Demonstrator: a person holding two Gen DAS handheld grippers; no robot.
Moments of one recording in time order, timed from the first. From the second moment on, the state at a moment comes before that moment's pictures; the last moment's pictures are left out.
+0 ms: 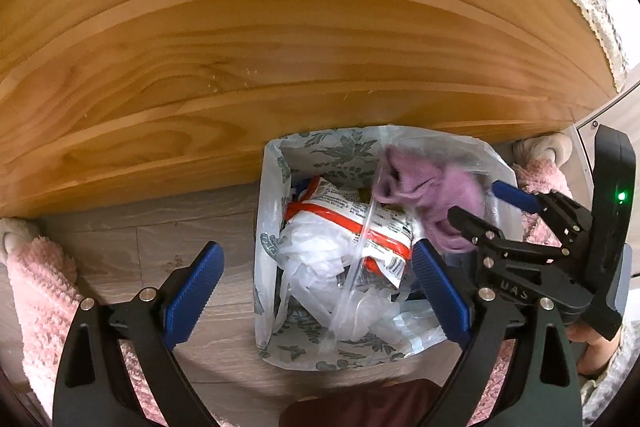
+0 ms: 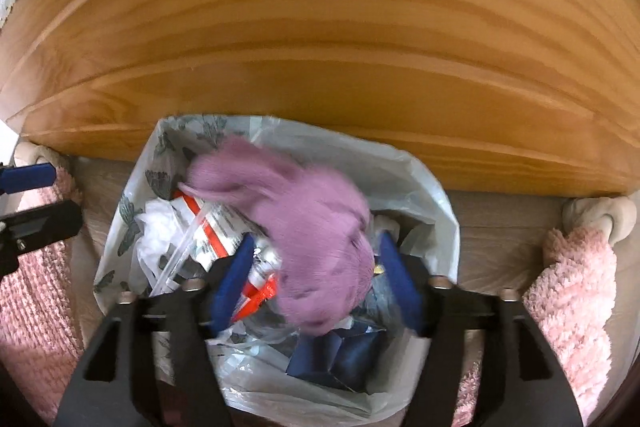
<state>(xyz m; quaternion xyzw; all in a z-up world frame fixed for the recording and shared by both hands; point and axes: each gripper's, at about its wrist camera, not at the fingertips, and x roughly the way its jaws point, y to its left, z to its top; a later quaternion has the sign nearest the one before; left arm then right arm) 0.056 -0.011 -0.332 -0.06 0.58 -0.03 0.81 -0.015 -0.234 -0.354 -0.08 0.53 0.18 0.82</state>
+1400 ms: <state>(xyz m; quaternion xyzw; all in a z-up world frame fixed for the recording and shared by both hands) 0.022 -0.007 -0.294 -0.07 0.54 -0.03 0.84 -0.041 -0.240 -0.308 -0.10 0.48 0.14 0.86</state>
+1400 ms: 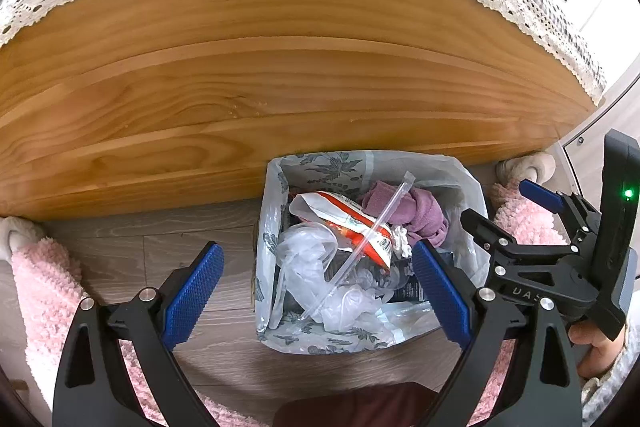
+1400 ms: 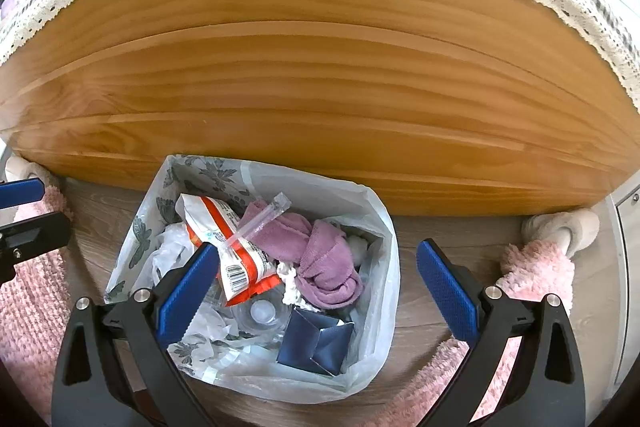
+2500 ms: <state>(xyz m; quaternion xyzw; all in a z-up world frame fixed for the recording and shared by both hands) 0.021 -0.006 -0.205 -0.06 0.43 -0.06 0.90 -0.051 -0.255 -0.221 -0.08 0.39 0.13 0.91</state>
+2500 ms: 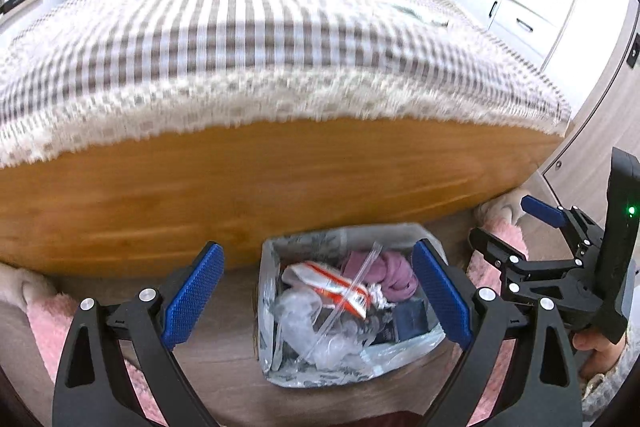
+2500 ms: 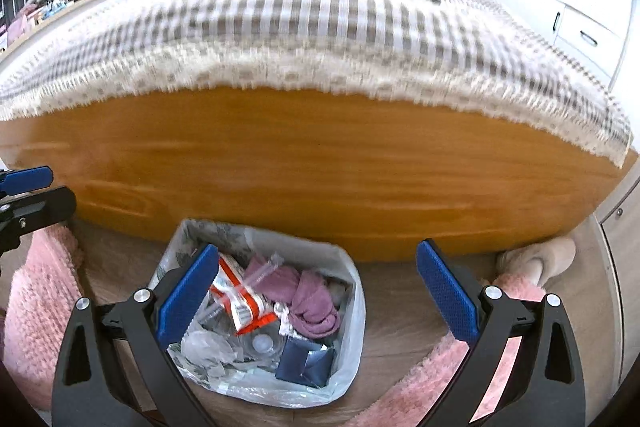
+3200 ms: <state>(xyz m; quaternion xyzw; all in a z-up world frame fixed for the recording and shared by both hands) 0.054 -0.002 -0.111 -0.05 0.35 -0.05 0.94 -0.020 -0.286 -0.112 -0.03 0.29 0.10 0.95</state>
